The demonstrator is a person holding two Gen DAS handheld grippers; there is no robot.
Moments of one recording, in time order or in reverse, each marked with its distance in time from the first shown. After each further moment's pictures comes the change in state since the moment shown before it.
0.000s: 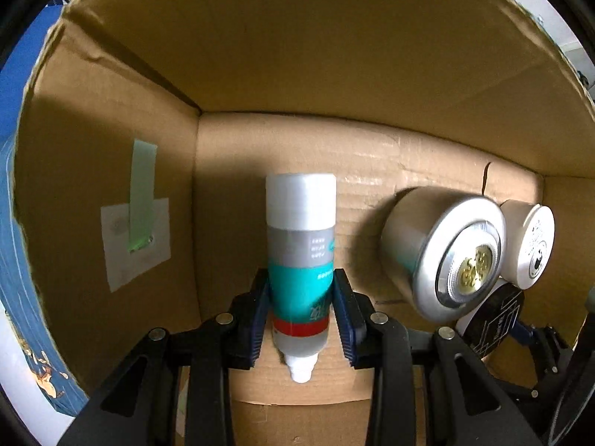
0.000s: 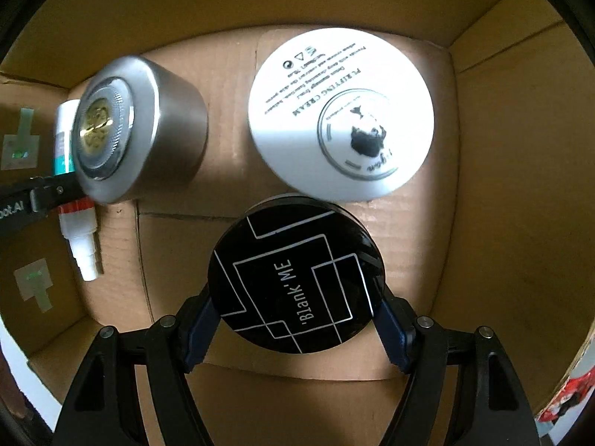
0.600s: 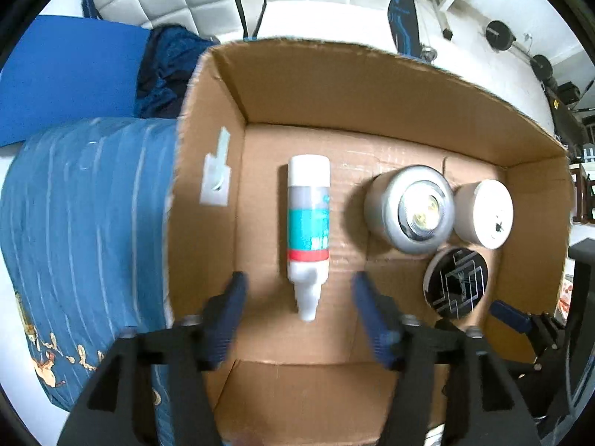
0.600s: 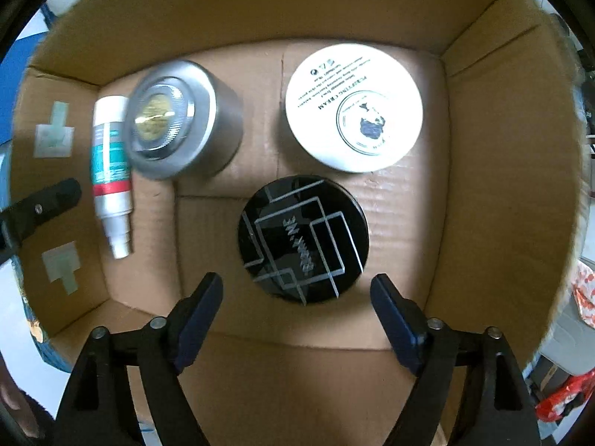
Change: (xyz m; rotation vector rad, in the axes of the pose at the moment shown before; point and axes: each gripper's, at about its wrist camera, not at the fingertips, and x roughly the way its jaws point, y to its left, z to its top) left arm -0.075 0.010 -0.058 -0.004 -0.163 0.017; right arm -0.036 0.003 -0.014 -0.002 -0.001 0.042
